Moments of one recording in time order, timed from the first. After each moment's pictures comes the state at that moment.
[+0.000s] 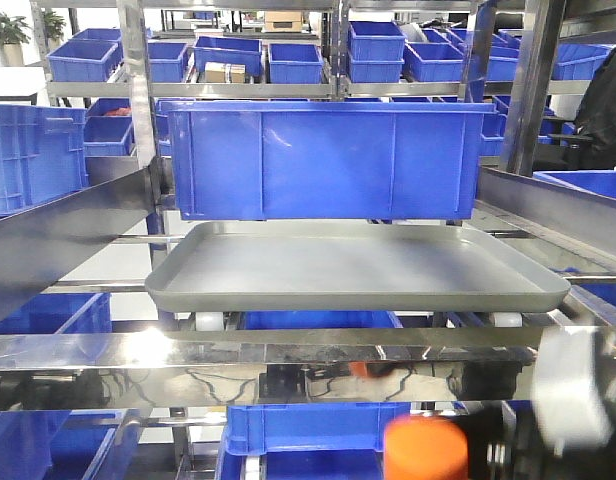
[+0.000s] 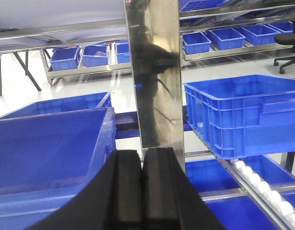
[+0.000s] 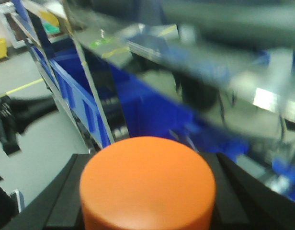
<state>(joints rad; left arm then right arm) 0.02 -0.01 0.03 -0.04 0.15 0.10 0.34 1.00 -0.66 1.46 0.67 -1.42</state>
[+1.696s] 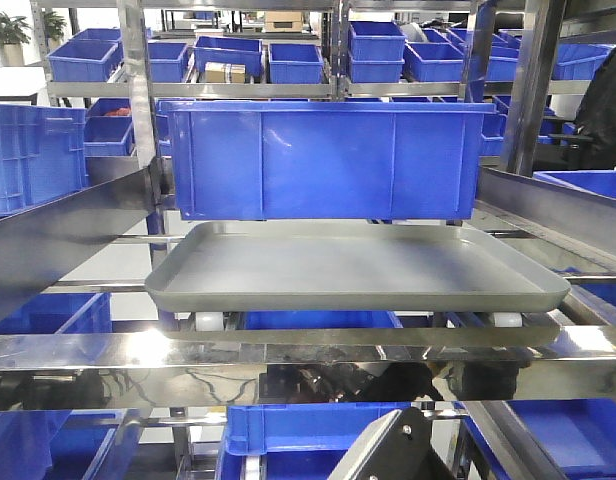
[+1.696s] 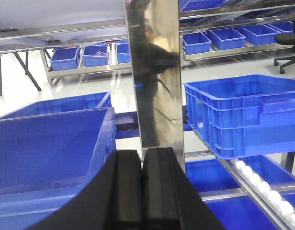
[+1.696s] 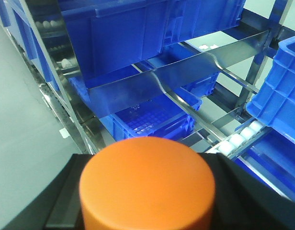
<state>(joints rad) 0.02 -0.01 0.03 -0.04 0.15 0.10 0.65 1.34 -0.67 1.72 0.27 -1.83</state>
